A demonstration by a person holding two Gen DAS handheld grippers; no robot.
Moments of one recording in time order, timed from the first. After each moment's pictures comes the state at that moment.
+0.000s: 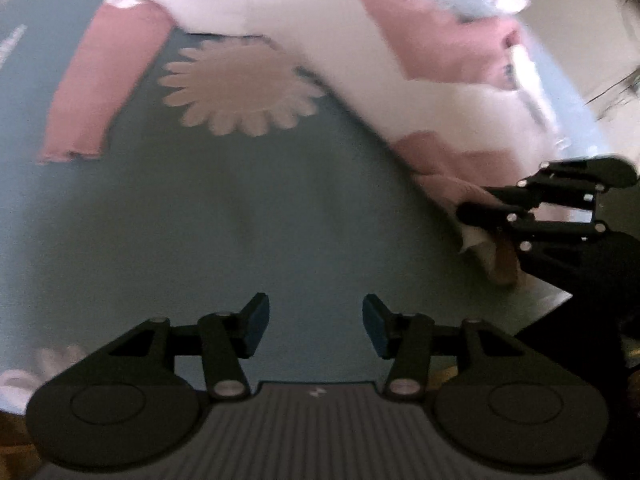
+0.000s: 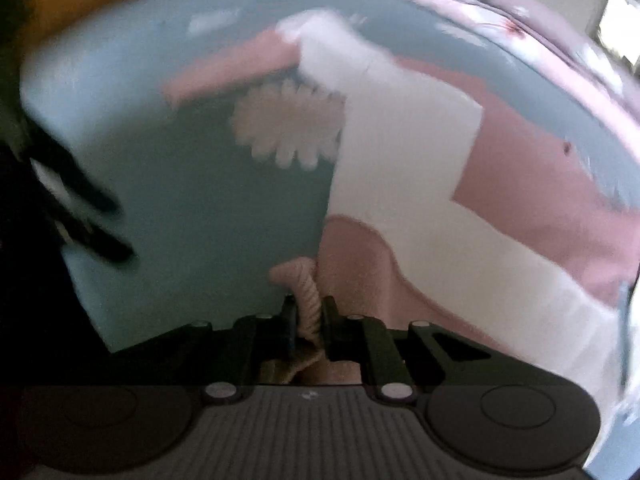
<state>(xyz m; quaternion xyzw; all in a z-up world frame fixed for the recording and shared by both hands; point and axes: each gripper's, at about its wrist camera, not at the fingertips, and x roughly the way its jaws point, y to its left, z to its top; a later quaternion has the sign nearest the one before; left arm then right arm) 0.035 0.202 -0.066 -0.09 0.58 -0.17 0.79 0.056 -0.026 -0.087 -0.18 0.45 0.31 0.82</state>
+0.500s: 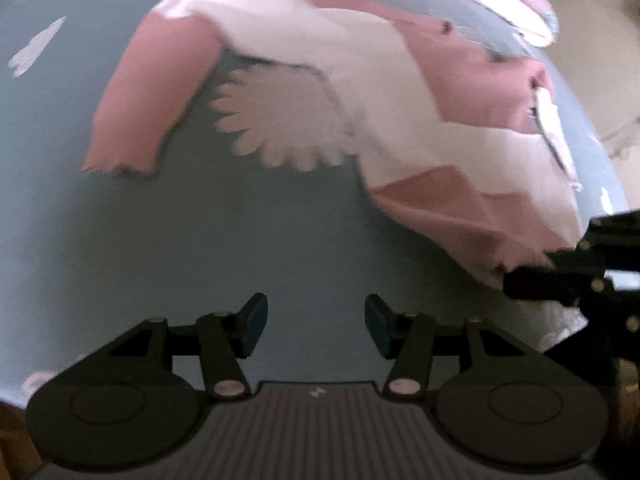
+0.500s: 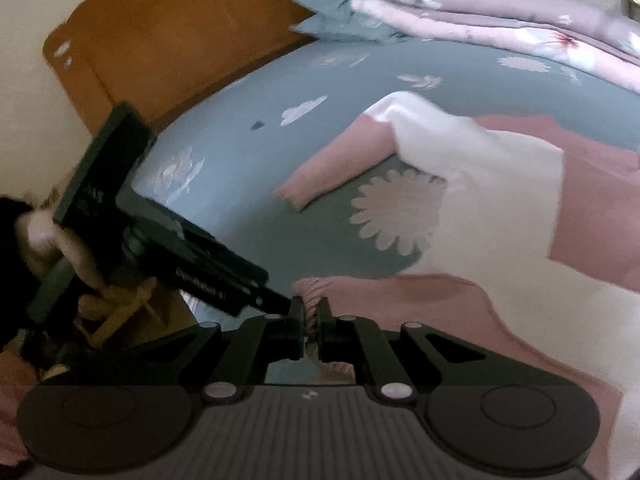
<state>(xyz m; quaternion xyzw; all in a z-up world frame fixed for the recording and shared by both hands) 0.038 0.239 -0.055 -0.09 0.58 -0.10 0.80 0.047 -0.009 -0.038 -0.05 0.43 0.44 0.79</state>
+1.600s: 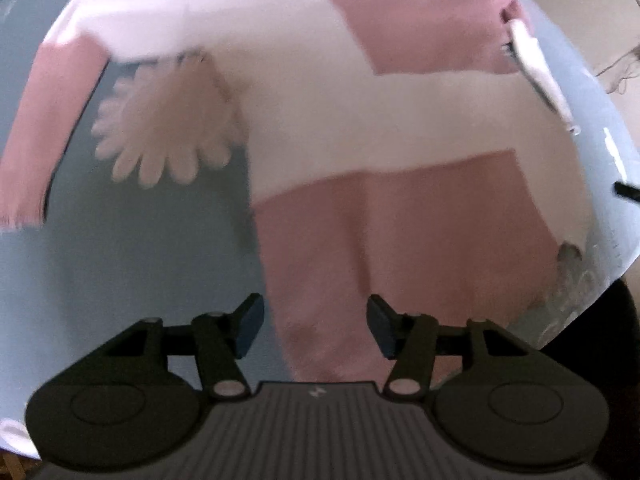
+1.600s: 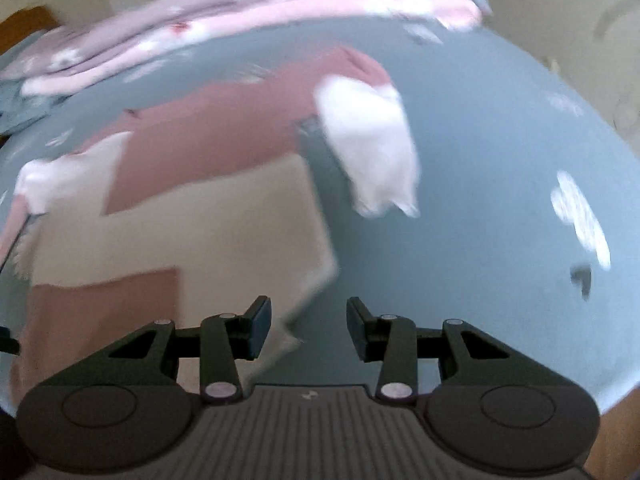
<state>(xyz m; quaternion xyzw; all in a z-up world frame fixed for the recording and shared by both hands) 0.074 0.124 -0.065 -0.01 0.60 -0.15 0.78 0.064 -0.326 -0.068 0.07 0.46 0.00 0.89</state>
